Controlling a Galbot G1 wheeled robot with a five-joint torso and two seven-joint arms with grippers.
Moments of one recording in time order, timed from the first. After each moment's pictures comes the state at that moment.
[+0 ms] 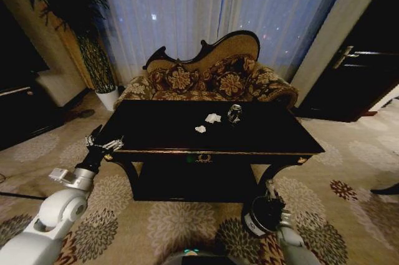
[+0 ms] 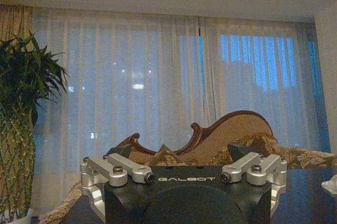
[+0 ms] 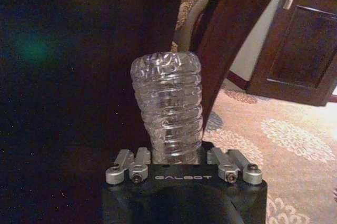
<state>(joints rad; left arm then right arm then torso) 1.53 -0.83 -0.78 -2.09 -0.73 -0.18 0.01 -1.18 1.21 0.64 0.89 0.23 0.45 0.02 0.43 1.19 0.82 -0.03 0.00</state>
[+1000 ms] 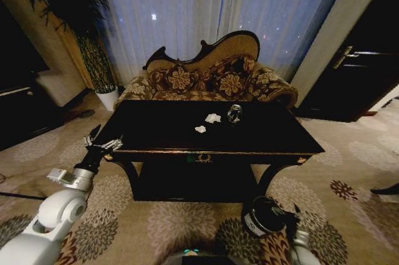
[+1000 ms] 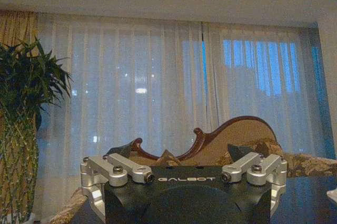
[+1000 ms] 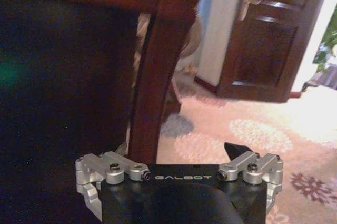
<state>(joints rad) 1.53 -0.84 -0.80 -2.10 -0.74 -0.18 0.00 -1.50 1.25 0.79 1.23 0.35 0.45 0.04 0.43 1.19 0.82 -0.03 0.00</state>
